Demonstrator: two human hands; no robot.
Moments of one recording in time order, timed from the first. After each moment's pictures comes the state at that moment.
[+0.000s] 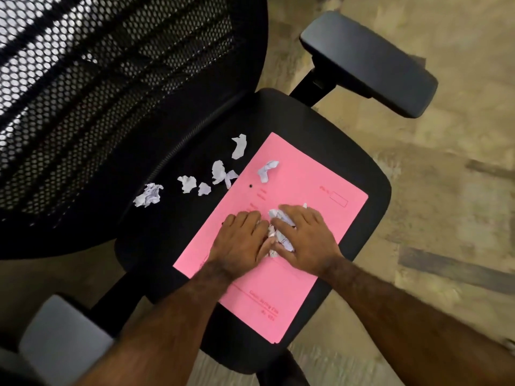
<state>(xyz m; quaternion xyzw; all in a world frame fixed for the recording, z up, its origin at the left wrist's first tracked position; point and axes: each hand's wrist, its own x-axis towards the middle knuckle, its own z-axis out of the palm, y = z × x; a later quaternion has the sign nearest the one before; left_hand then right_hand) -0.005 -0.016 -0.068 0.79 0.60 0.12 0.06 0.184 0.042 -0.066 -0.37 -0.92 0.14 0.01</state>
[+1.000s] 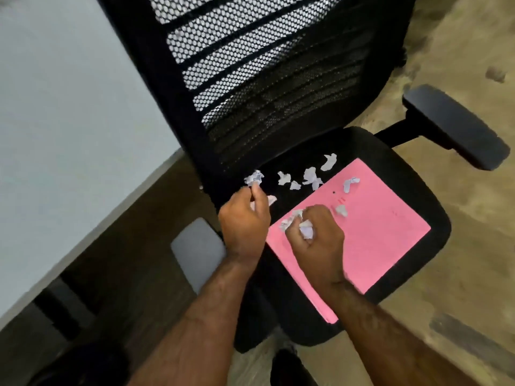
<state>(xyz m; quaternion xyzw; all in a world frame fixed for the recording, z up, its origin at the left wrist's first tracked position) -0.098 -0.099 0.092 0.32 0.83 0.45 0.05 0.027 -0.066 0.080 -0.44 -0.76 0.31 0.37</state>
